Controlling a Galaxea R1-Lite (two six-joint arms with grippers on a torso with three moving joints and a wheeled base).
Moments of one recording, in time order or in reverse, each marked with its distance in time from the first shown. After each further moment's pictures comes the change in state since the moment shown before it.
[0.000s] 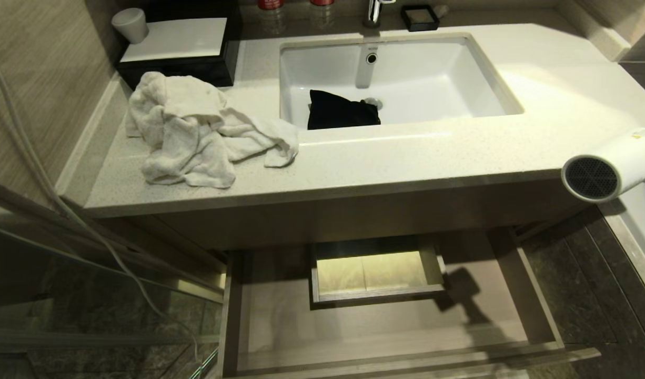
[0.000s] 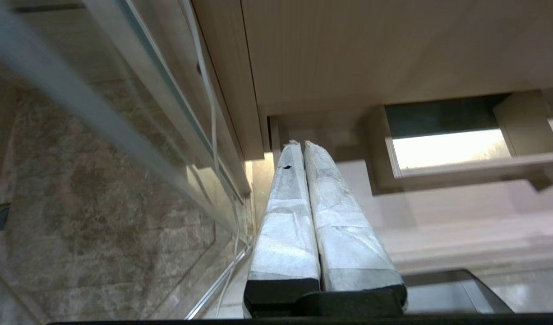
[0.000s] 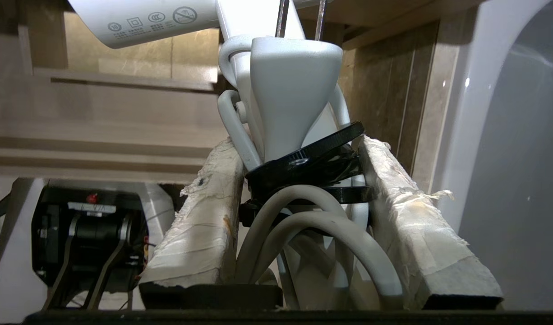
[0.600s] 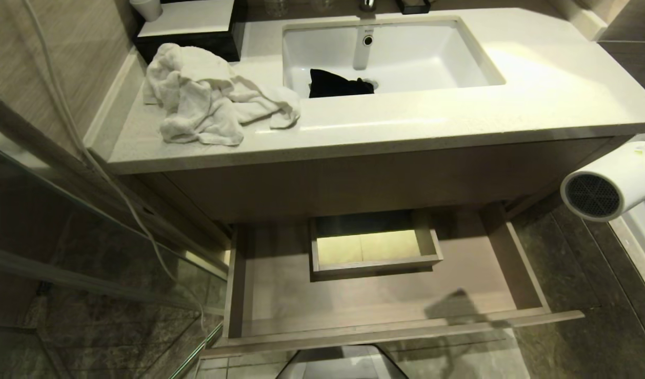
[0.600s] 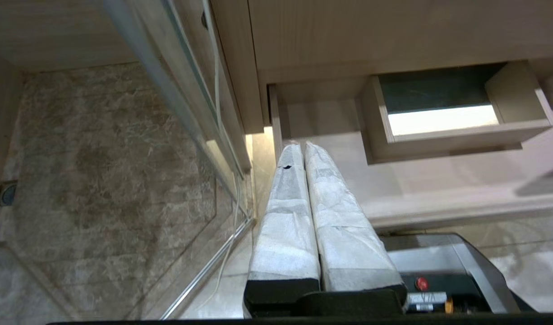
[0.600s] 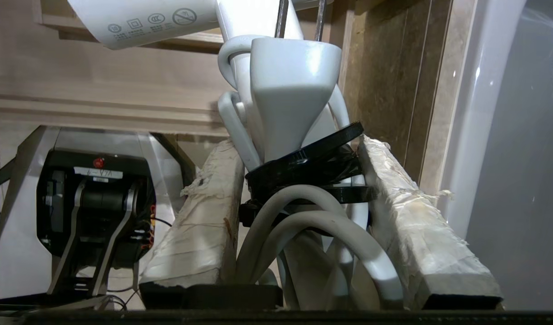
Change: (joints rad) left arm 0.000 0.000 0.000 0.000 0.000 0.000; right arm 0.000 -0.109 0.095 0.003 0.002 0.002
